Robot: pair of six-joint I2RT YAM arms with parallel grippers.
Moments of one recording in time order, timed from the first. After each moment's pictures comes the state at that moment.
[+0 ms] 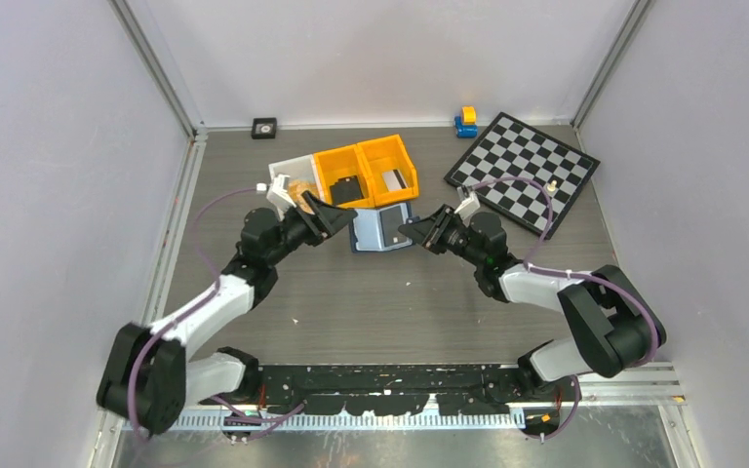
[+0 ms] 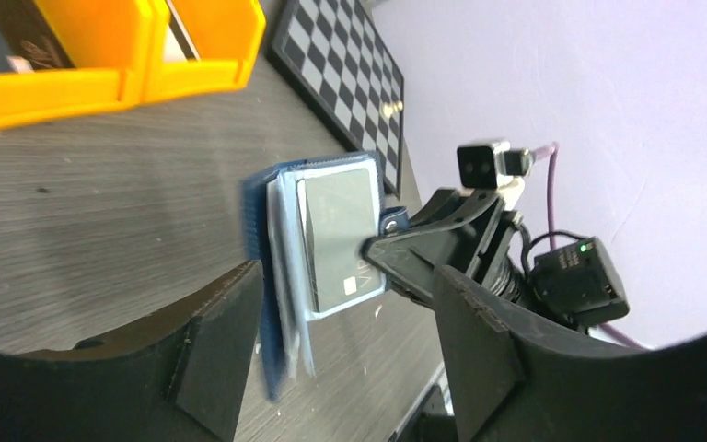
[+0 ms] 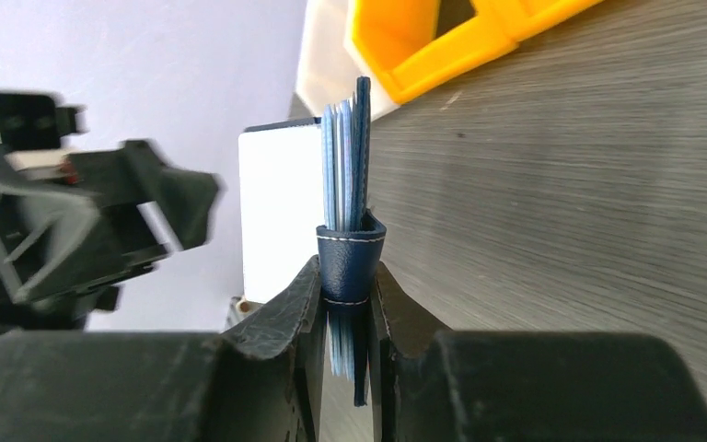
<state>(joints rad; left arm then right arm) -0.38 1.22 0.55 0.54 0.38 -0.98 0.47 1.45 0.49 0.81 -0.35 1.00</state>
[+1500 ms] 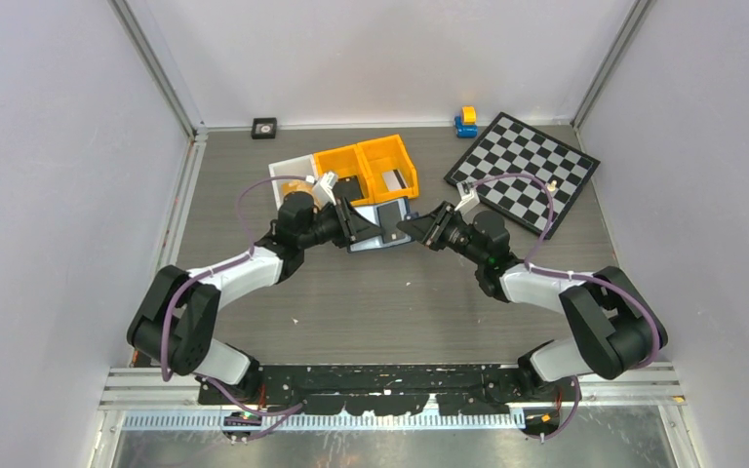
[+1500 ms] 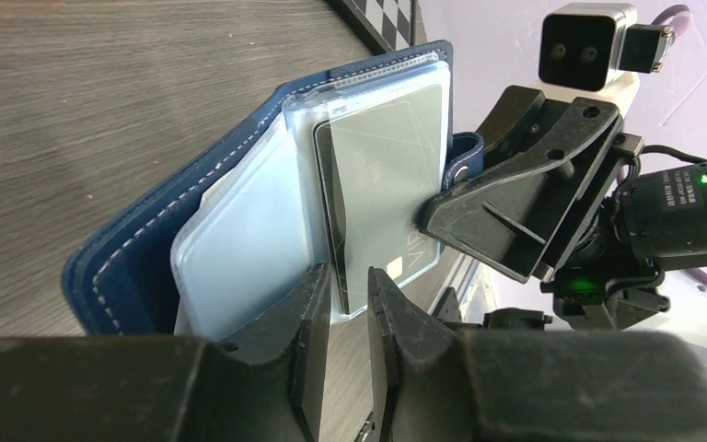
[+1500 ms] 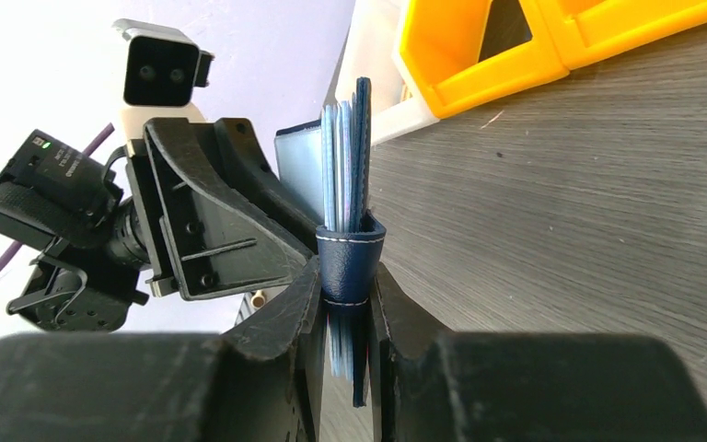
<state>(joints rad) -0.48 1.46 0.71 0.44 0.52 -0.87 0.48 1.42 0.49 0.83 -0.37 0.97</state>
